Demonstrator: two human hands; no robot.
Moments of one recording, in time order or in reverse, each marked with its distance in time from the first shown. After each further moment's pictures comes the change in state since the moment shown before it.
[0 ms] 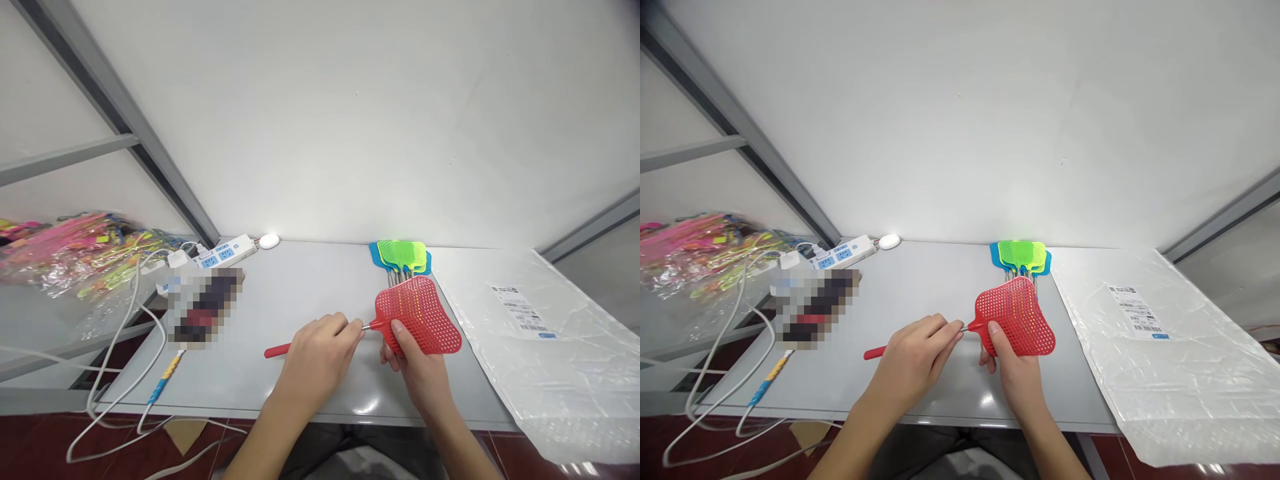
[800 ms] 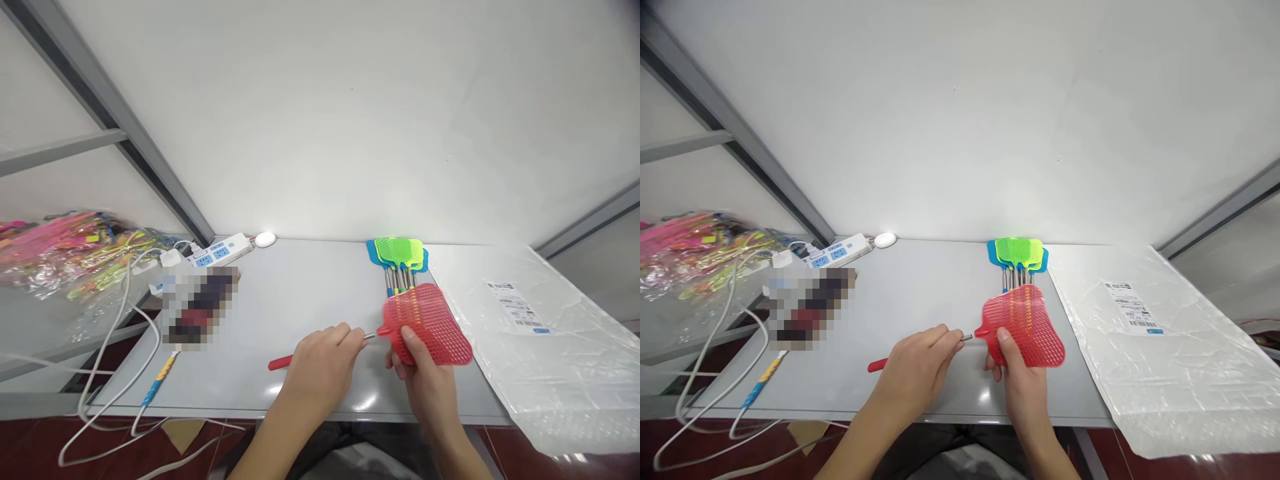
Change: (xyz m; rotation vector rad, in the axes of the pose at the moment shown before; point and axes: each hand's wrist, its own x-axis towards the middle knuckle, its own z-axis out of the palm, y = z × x) left_hand -0.008 0.005 0.014 0.003 -0.097 -0.040; right_hand -0.012 0.000 -0.008 0.127 0.214 -0.017
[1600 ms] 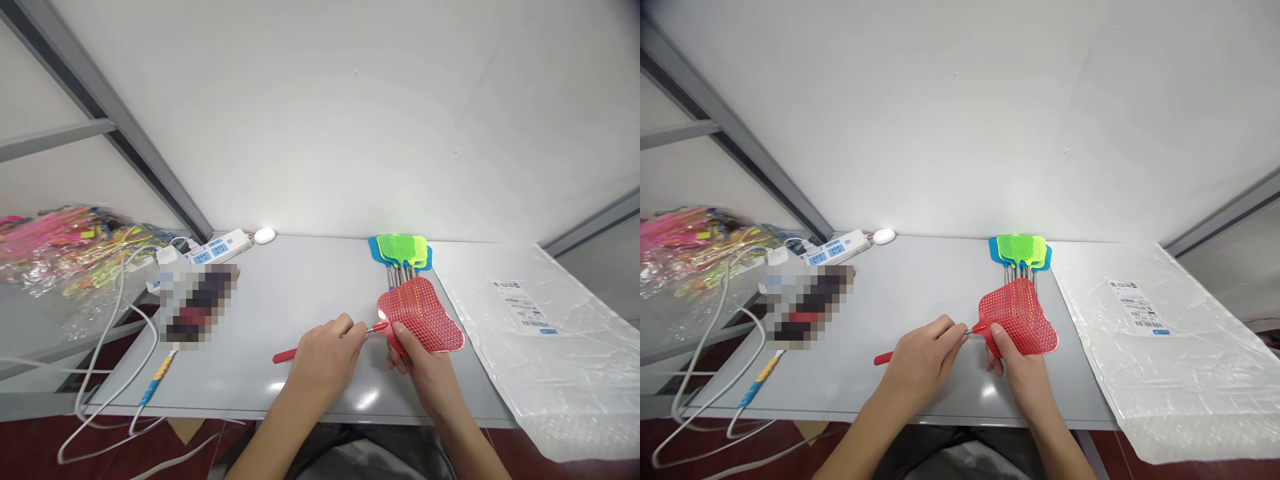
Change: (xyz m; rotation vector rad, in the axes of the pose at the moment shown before) left_hand 0.014 0.001 0.006 0.020 -0.078 -0.043; right_hand 0.014 -0.001 -0.003 -0.228 -0.240 0.107
